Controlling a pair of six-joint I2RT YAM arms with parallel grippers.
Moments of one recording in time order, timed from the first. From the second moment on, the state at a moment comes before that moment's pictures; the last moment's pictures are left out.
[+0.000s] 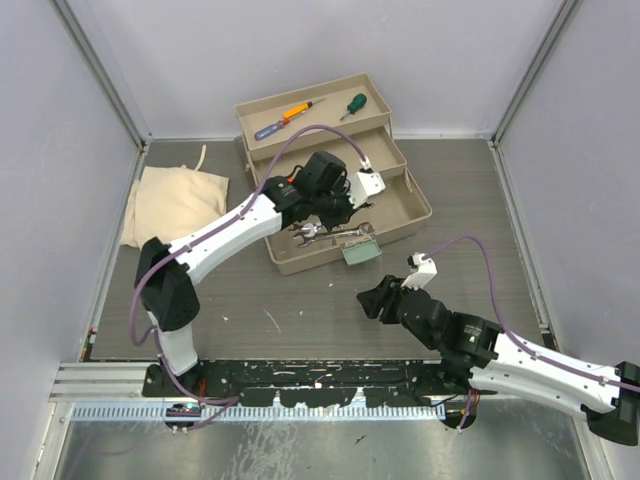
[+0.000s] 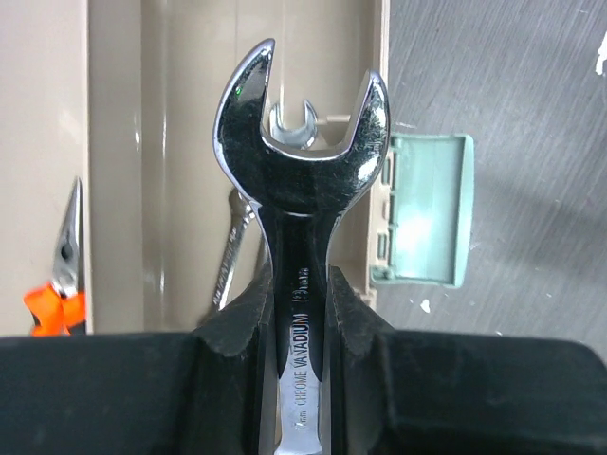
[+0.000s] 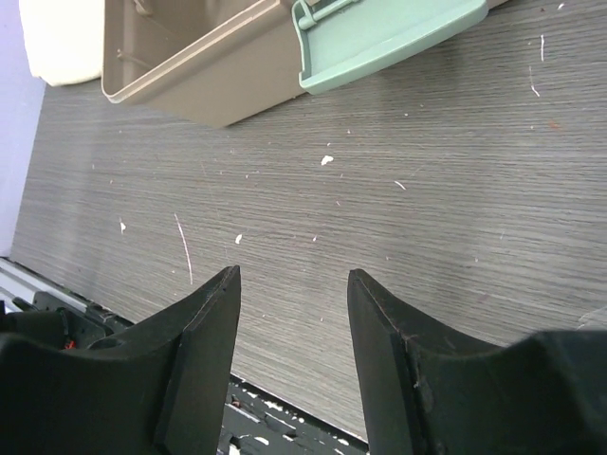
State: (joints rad) left arm -0.82 1.79 1.68 -0.60 0.14 0.35; right arm 1.11 0.54 0.39 -0.35 0.50 0.92
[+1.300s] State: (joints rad) left arm -0.75 2.29 2.00 -0.74 0.15 0.61; right arm 1.11 0.47 0.39 -0.50 0.52 1.02
